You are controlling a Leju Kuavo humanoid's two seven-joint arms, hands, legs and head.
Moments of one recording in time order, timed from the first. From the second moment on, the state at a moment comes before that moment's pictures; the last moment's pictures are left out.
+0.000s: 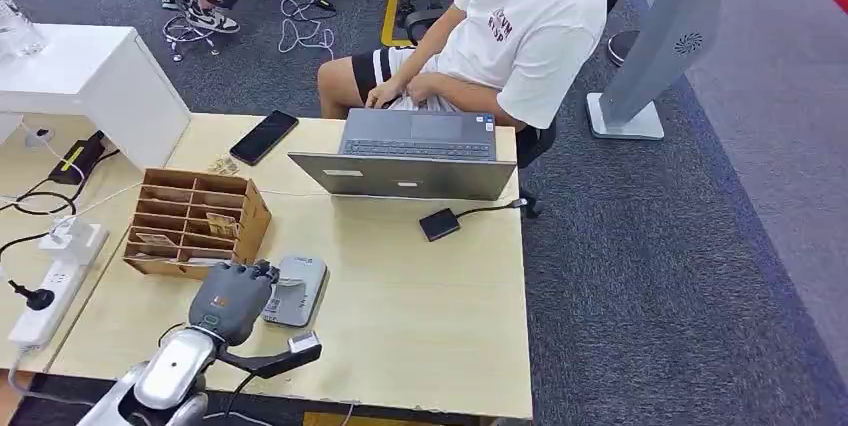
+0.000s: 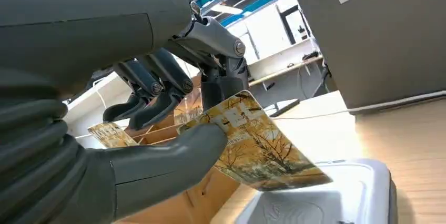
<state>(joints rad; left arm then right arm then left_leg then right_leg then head) -0.01 0.36 -0.38 -1.45 -1.35 0.11 0.16 -0.03 0.21 -0.71 -0.19 1.37 -0.14 0.07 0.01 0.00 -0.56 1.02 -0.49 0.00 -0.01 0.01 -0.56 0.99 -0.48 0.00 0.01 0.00</state>
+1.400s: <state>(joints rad) -0.68 0.38 -0.21 -1.12 -1.35 0.44 0.13 -0.05 0.21 -0.70 -0.19 1.40 -0.09 0.03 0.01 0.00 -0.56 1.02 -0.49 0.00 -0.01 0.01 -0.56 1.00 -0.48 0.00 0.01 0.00</state>
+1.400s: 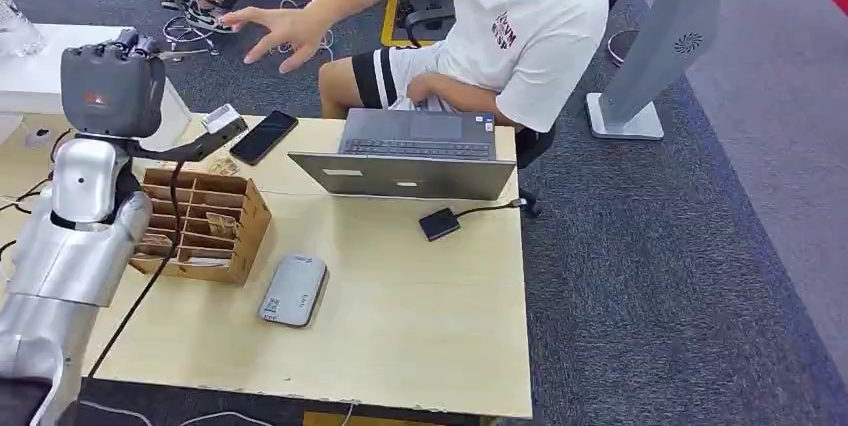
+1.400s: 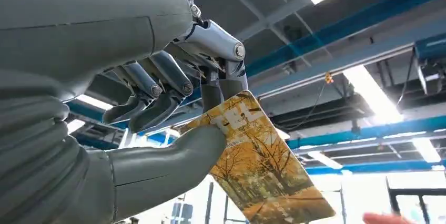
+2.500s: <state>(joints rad) -0.53 0.38 -0.21 -1.19 -1.29 0.50 0.10 -0.04 0.21 -0.70 -0.19 1.37 -0.10 0.04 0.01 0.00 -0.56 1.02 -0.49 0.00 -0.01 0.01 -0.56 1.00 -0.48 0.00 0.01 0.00</state>
